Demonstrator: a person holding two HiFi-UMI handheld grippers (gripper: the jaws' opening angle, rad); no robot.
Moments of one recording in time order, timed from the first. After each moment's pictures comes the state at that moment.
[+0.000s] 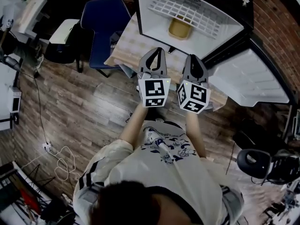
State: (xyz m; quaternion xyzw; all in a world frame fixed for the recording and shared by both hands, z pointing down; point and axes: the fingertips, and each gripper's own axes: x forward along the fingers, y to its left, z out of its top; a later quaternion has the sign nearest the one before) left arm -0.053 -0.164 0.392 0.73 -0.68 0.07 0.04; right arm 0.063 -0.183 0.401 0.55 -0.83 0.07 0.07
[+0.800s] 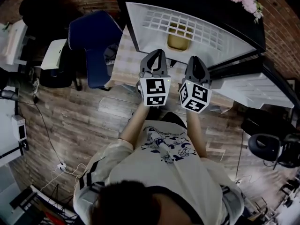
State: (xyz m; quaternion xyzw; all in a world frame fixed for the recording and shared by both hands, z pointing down) left arm -0.087 -0.285 0.435 0.78 -0.61 0.10 0.08; right arm 0.044 -0.282 0.438 0.64 -0.76 0.10 0.09
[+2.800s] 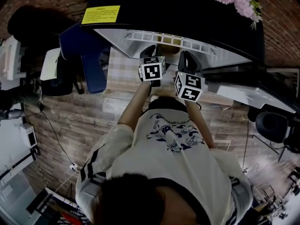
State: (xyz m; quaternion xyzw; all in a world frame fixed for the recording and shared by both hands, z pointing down) left arm -0.052 -0.394 0.581 0.75 -0.57 0.19 0.28; right arm 0.063 -0.356 0.503 0.61 -0.76 0.16 0.14
